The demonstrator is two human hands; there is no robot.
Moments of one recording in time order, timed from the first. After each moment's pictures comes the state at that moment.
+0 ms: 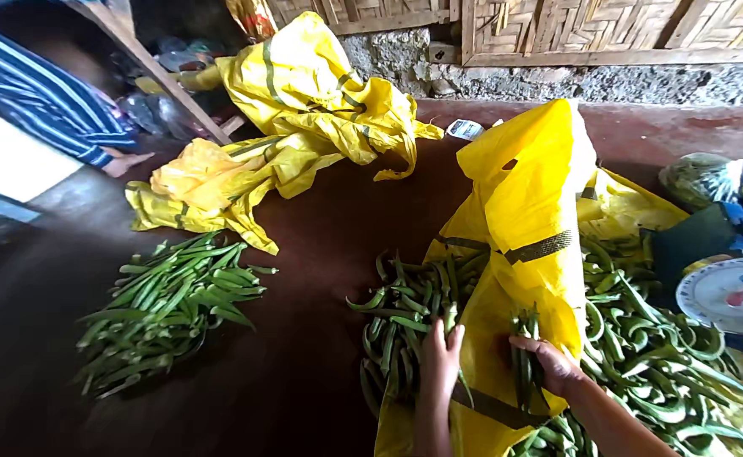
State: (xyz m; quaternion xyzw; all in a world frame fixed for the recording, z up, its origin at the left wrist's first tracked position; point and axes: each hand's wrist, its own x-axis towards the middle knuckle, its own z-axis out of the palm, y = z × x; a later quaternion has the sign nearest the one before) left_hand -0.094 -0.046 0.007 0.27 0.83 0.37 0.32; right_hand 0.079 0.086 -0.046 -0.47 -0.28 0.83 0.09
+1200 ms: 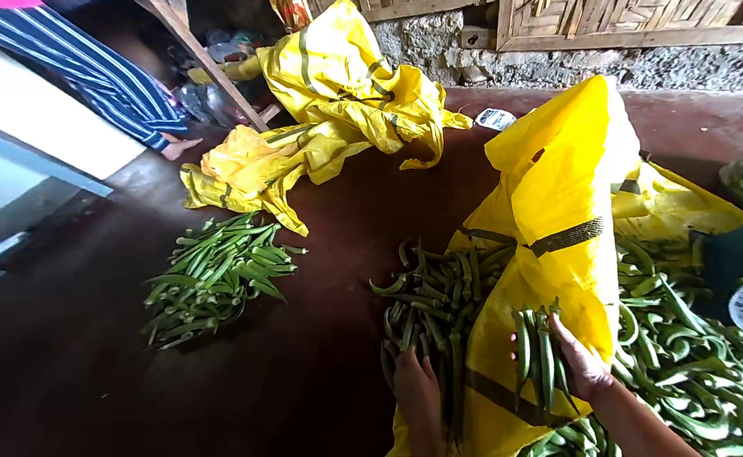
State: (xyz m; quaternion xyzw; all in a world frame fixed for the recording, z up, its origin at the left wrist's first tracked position) left_hand -0.095 -0.129 -0.036 0.13 0.95 0.19 0.20; right_hand 0.081 0.082 -0.031 -0.34 -0.24 0.91 0.05
